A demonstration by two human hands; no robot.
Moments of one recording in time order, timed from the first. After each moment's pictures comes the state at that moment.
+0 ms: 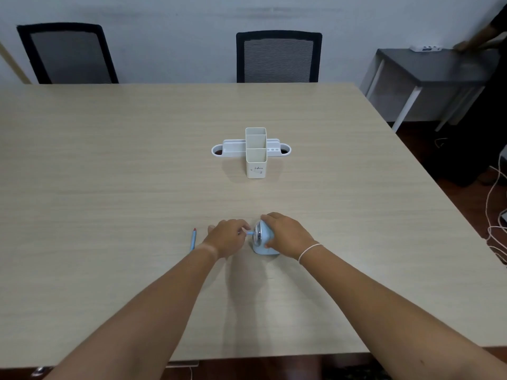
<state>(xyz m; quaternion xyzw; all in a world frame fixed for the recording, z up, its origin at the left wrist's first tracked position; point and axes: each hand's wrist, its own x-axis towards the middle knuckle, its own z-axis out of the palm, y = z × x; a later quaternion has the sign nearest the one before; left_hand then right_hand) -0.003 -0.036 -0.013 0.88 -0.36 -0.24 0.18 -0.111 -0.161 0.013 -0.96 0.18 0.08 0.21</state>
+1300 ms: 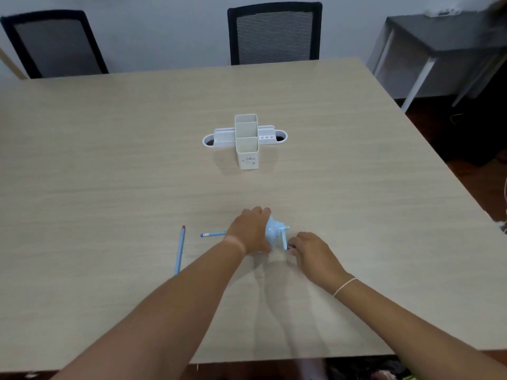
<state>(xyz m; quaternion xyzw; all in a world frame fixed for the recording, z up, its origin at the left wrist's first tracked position) -0.039 -0.105 -0.016 0.86 -0.48 -0.17 0.04 -0.182 -0.195 -0.030 -0.94 0.22 -0.03 0.27</state>
